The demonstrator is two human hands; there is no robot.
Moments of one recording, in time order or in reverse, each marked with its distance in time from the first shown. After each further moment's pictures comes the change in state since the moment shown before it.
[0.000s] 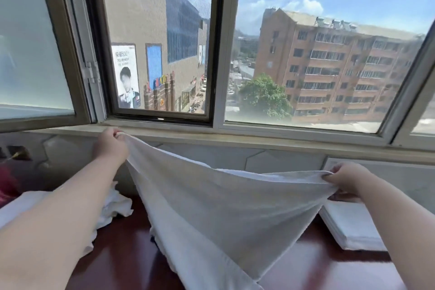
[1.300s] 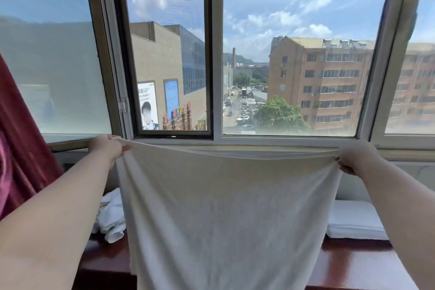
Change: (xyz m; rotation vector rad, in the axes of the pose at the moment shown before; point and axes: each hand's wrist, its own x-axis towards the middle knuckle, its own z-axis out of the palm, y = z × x) left_hand -0.160 0.076 -0.175 -0.512 0.031 -0.217; right_hand -0.127 0.077 -0.142 0.500 0.111 -0.080
